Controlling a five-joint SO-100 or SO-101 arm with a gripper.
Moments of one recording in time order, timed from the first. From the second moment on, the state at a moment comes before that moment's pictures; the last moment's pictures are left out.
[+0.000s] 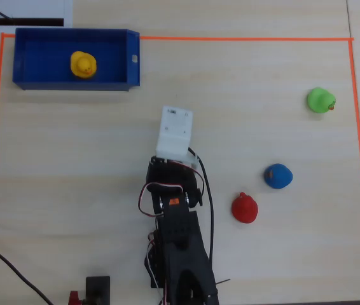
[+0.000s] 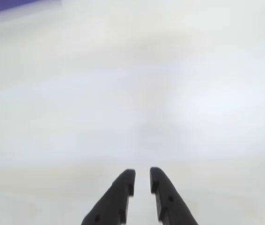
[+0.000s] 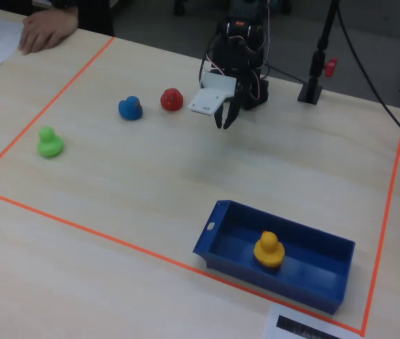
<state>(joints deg) -4.7 159.4 153.9 60.6 -68.8</state>
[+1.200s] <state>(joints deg) -5.4 189.8 178.6 72.8 -66.8</state>
